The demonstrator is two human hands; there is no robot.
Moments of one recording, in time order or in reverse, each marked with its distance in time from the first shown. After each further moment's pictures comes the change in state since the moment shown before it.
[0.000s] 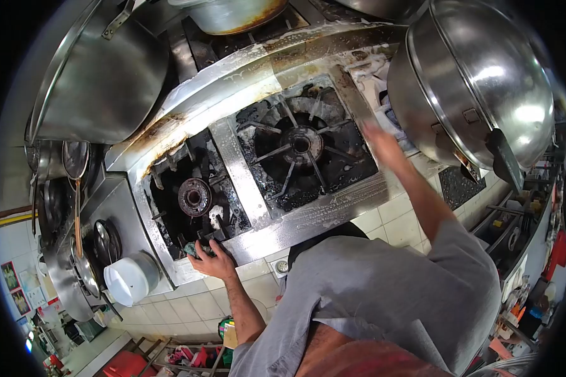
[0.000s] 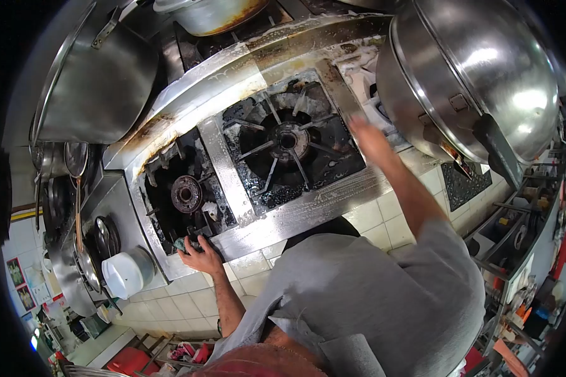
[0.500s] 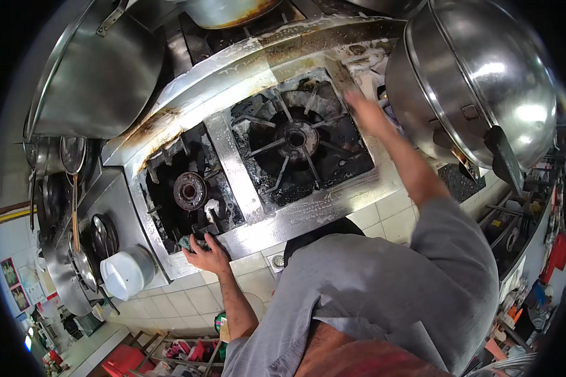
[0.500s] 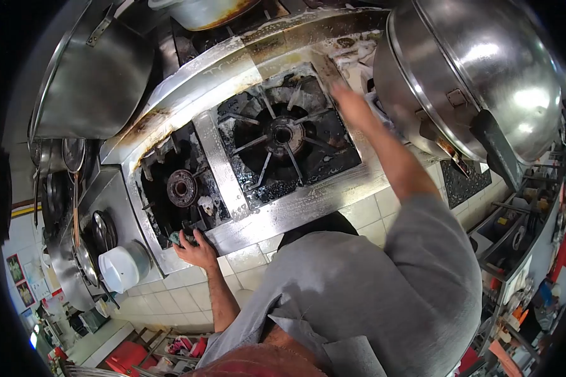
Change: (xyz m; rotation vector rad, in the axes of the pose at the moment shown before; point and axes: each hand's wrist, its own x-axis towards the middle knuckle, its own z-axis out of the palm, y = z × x) left_hand 0.000 0.000 -0.001 -0.009 -0.030 0.019; right_hand 0.080 0.011 0.005 0.323 0.026 0.142
